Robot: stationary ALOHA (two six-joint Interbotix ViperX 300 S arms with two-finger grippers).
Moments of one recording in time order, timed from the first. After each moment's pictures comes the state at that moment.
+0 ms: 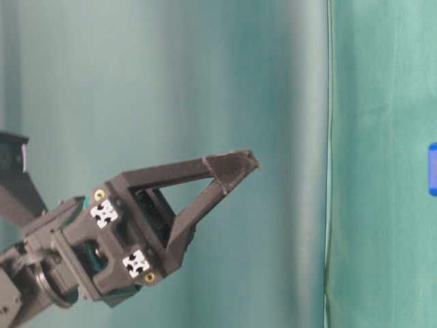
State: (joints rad) left arm -0.02 -0.01 0.22 0.00 0.68 -0.05; right arm 0.01 -0.92 1.12 0.00 -0.16 0.05
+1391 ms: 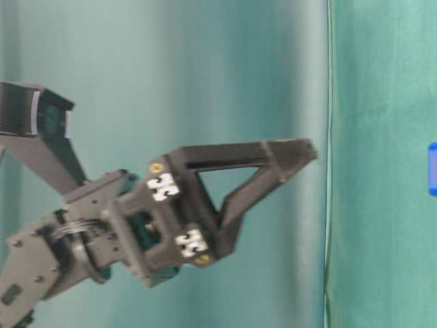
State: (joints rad) left arm -0.04 0.08 0.20 0.00 0.69 -0.07; right arm 0.01 -0.91 1.12 0.00 -0.16 0.05
